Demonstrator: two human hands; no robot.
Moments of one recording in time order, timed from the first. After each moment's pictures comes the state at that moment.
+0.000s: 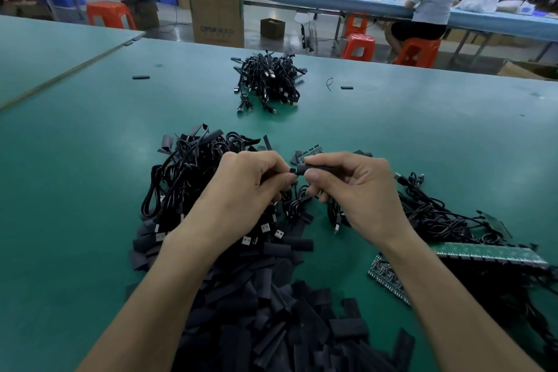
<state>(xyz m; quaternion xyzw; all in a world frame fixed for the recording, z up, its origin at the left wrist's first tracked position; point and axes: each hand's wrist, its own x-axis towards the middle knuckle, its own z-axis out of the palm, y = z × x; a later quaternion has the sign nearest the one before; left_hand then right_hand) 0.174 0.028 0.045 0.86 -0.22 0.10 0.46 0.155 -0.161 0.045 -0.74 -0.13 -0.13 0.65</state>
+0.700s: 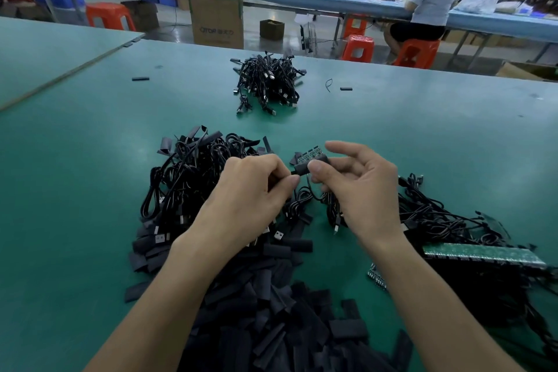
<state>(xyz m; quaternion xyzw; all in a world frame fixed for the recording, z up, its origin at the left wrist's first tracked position) 0.167 0.017 0.048 0.88 -0.18 0.12 0.42 0.157 -0.154 0.041 -0.71 -0.01 -0.20 0.67</state>
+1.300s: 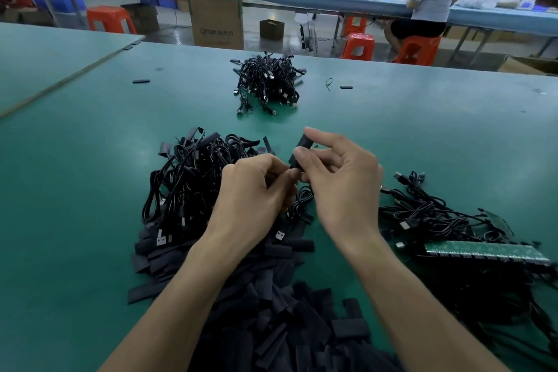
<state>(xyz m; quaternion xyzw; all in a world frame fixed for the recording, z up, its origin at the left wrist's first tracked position) 0.165 0.006 0.039 0.82 -0.14 0.12 0.55 0.157 -0.123 0.050 -0.76 0.00 -0.27 0.58</state>
